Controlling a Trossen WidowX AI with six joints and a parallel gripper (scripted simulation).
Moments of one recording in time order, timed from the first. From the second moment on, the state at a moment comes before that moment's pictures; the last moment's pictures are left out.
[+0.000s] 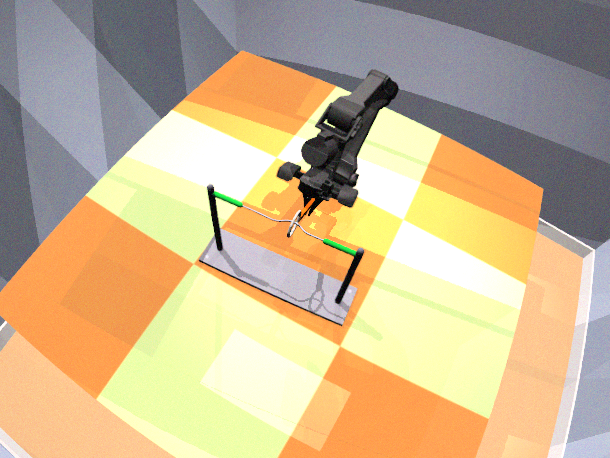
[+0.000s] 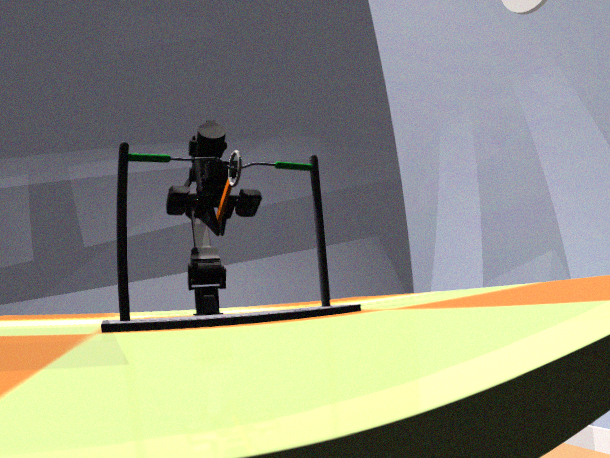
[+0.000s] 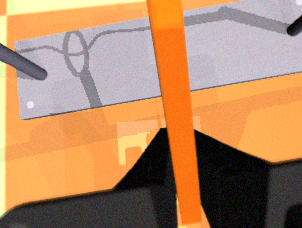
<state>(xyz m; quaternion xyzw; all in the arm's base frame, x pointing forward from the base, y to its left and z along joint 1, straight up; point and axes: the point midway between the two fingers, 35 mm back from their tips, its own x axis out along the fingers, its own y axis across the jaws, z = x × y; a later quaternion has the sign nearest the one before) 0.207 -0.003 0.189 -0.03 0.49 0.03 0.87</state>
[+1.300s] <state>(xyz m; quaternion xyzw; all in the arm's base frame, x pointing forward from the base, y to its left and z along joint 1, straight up) 0.231 0.072 0.182 0.11 0.42 -0.06 0.90</state>
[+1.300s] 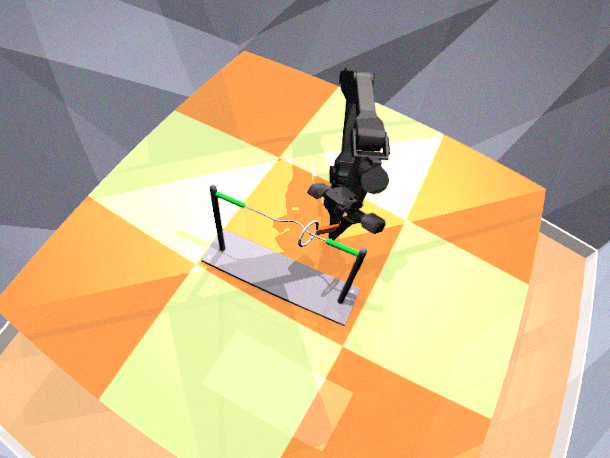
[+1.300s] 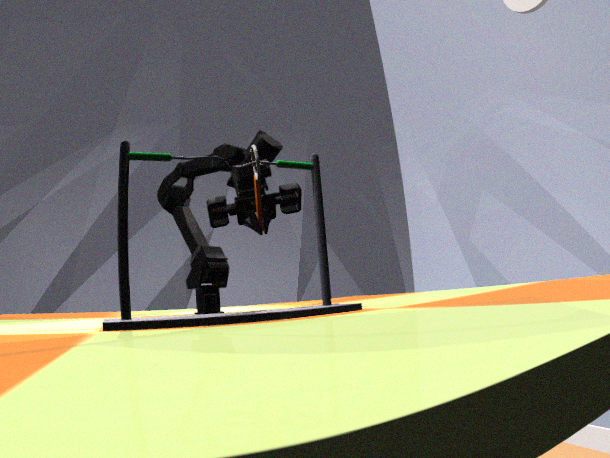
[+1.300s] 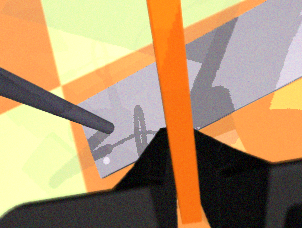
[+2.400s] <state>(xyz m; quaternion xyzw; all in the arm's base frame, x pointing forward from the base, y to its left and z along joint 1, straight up) 0.267 0.068 0.148 0.00 0.22 0.05 0.97</state>
